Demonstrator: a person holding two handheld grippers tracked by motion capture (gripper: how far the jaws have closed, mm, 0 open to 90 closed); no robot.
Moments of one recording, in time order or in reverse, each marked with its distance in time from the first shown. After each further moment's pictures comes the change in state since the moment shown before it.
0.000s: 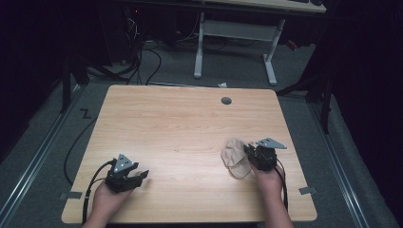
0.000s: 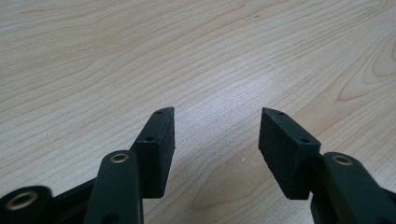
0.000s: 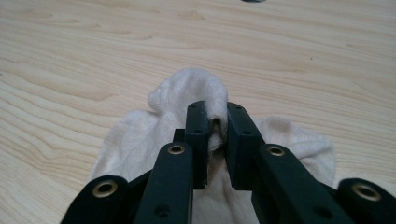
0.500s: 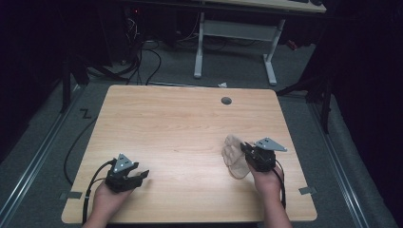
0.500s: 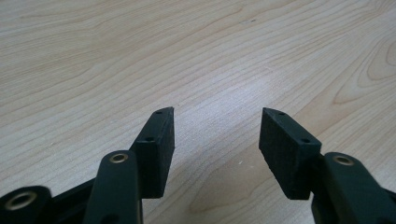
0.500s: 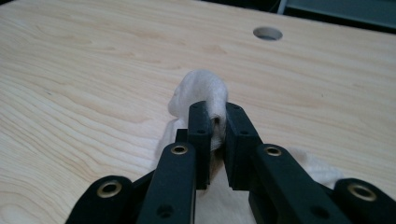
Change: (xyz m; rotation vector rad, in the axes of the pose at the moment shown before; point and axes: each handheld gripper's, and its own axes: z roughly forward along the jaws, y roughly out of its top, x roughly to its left) left arm 0.000 0.001 -0.001 -0.012 -0.006 0.002; right arm 0.022 0.014 -0.021 -0.083 0.029 -0.054
